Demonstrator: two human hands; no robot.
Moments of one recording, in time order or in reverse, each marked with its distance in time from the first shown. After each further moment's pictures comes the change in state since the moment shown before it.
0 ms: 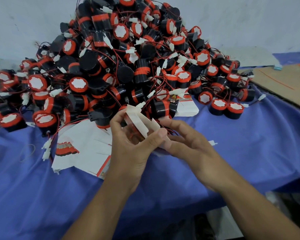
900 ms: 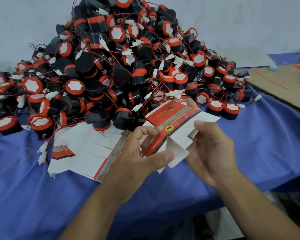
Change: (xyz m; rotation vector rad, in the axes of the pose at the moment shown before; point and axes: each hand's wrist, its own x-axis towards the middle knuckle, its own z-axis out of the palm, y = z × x) left_hand -0.011 0.004 -0.009 0.320 -0.355 -0.195; right_hand 0.005 -0.007 -0.006 0.728 0.184 -0.109
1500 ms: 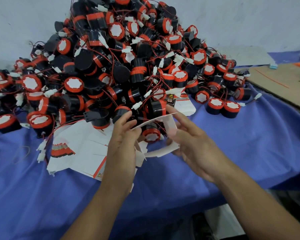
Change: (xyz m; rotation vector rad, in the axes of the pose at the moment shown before) left_hand 0.011 -0.002 0.002 -0.116 0.465 0.036; right_hand 0.008 0.007 -0.013 -0.516 -0.114 0.130
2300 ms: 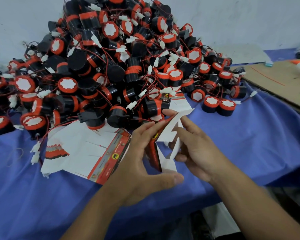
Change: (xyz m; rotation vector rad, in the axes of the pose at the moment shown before) left_hand -0.012 -0.009 -0.002 0.448 -0.563 0.320; right_hand -0.003 -0.002 -0.003 0.089 0.046 0.056
